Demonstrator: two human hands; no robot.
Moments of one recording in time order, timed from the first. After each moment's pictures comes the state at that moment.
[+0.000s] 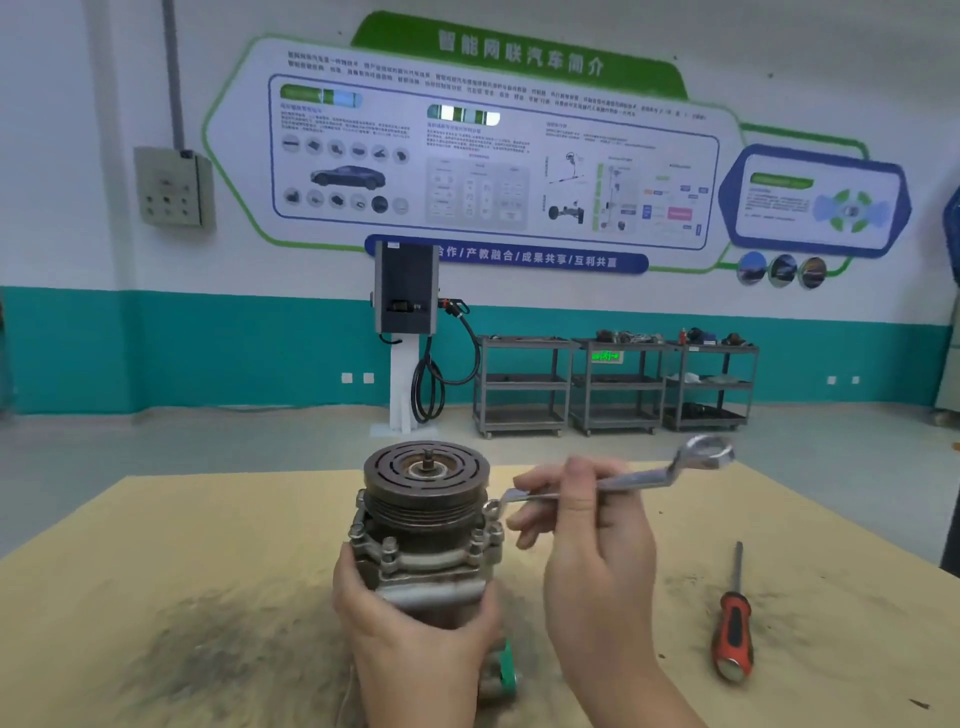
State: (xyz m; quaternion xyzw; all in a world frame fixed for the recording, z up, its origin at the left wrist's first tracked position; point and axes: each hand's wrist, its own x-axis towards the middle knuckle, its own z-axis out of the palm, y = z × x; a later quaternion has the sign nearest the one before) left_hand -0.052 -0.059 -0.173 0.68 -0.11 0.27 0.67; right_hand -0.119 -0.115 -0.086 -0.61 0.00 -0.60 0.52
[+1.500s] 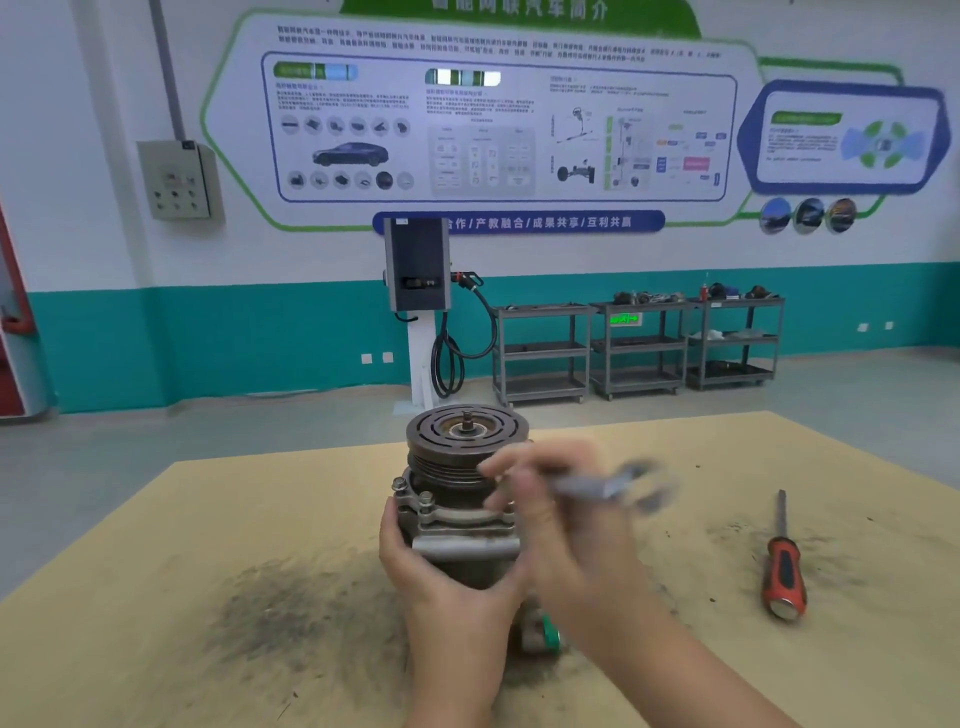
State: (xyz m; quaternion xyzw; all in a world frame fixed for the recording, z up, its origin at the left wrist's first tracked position) left_hand -0.036 -0.037 -0.179 0.60 -0.21 0.16 0.75; right_hand -0.104 -0.093 -0.100 -0.69 -0.20 -0.52 0.45
